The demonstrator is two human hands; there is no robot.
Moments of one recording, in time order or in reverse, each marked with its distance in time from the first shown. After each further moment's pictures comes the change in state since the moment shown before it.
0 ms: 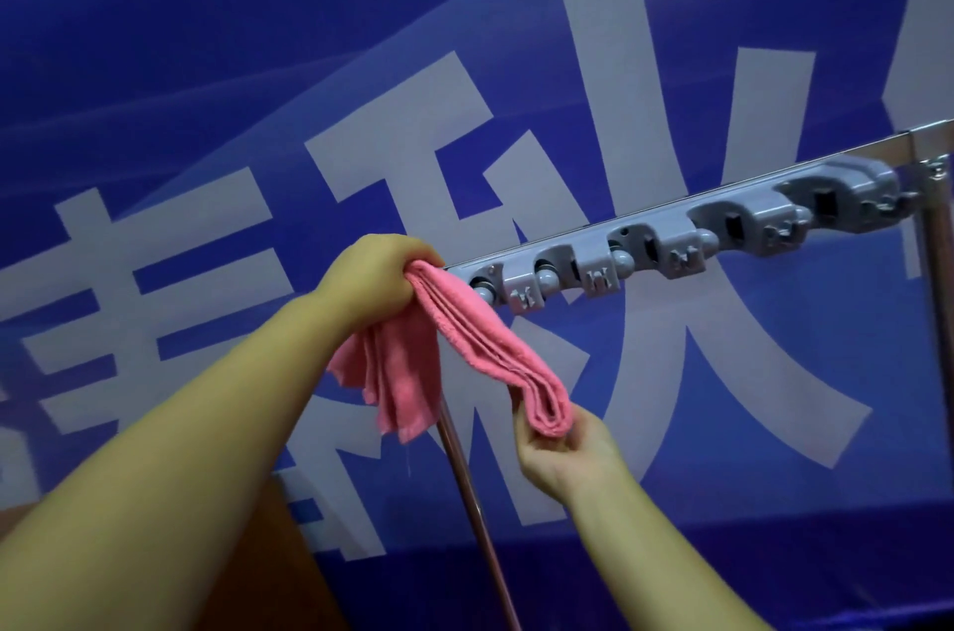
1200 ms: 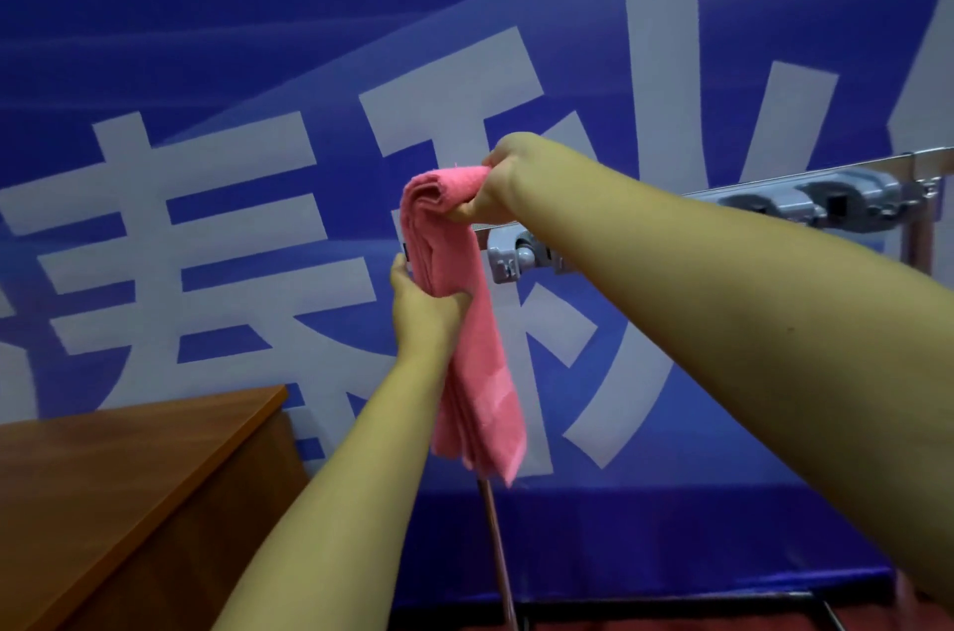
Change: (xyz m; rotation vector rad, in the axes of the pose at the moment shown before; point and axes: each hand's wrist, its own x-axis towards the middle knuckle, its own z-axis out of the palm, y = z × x) left_hand -0.081 0.006 0.062 -1.154 0.426 -0.689; right_hand -0.058 0.099 0.181 -1.023 -0.055 -0.386
